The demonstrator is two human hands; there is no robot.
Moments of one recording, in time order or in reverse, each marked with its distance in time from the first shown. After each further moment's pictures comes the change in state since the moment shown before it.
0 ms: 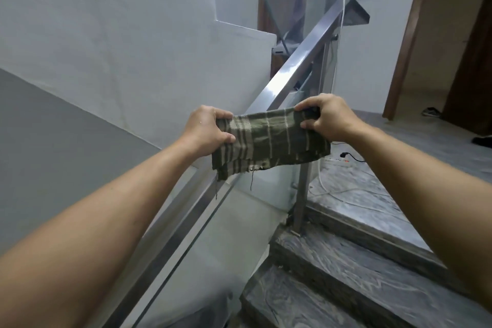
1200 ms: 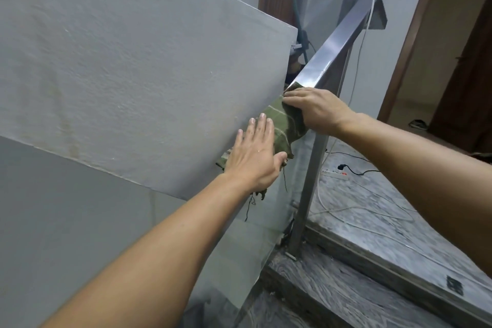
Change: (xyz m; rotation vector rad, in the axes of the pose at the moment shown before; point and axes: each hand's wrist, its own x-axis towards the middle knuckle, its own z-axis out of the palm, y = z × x) left_hand 0.090 -0.023 0.101 0.313 -0.195 0.229; right_hand 0.158 0.017 0.054 -0.621 -0.003 -0.534
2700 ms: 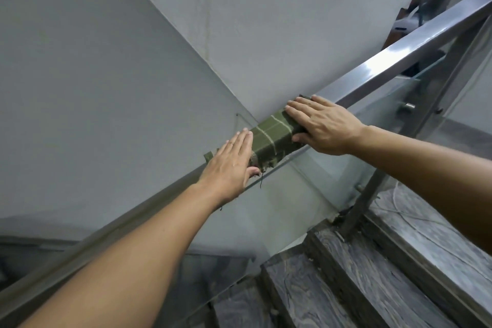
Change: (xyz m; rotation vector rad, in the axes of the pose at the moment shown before) left_hand -0.224 -0.047 0.038 0.154 0.034 -0.356; right_hand -0.064 -0.140 0.042 -0.028 -0.165 -0.526
